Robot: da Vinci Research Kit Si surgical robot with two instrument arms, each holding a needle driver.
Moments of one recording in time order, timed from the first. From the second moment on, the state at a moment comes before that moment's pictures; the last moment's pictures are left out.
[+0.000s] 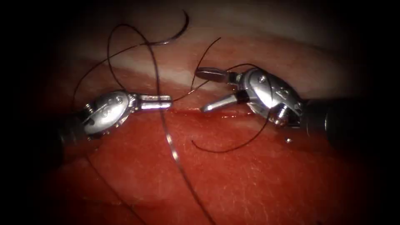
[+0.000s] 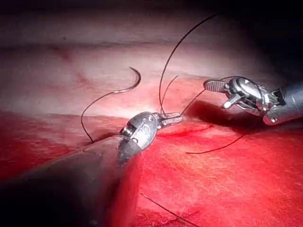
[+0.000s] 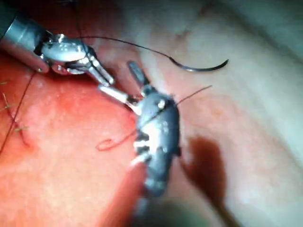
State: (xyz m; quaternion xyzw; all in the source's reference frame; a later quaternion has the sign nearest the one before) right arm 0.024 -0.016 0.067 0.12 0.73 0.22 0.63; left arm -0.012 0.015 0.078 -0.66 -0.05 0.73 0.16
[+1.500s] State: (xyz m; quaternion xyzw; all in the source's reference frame) right arm 0.028 -0.021 0.072 0.12 0.59 0.16 0.78; left arm -0.014 0.021 0.070 -0.69 -0.08 0.71 0.14
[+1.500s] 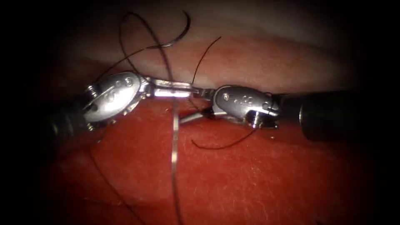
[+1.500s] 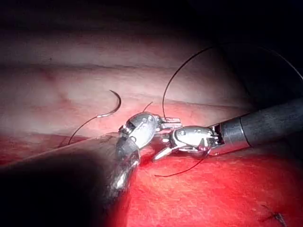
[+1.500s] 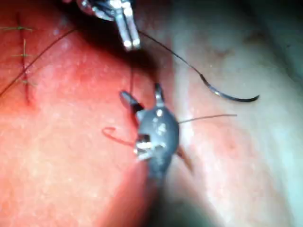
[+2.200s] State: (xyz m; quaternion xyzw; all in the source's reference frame) right arm 0.027 -0.023 0.072 0.15 0.59 0.15 0.78; left arm -0.015 0.027 0.075 -0.67 -0.09 0.72 0.15
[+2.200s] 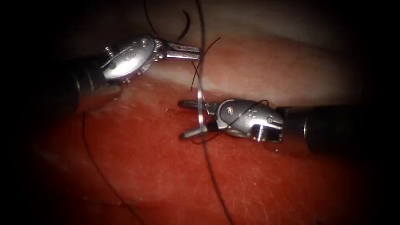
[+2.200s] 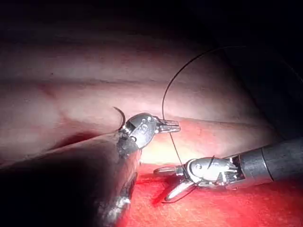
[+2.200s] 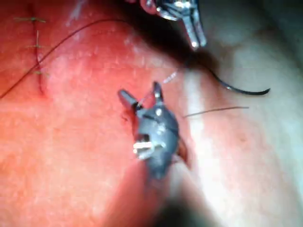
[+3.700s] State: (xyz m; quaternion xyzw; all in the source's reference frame) right arm 0.025 -0.019 0.071 0.13 0.66 0.27 0.69; left arm -0.014 0.018 0.083 -0.70 -0.11 0.69 0.14
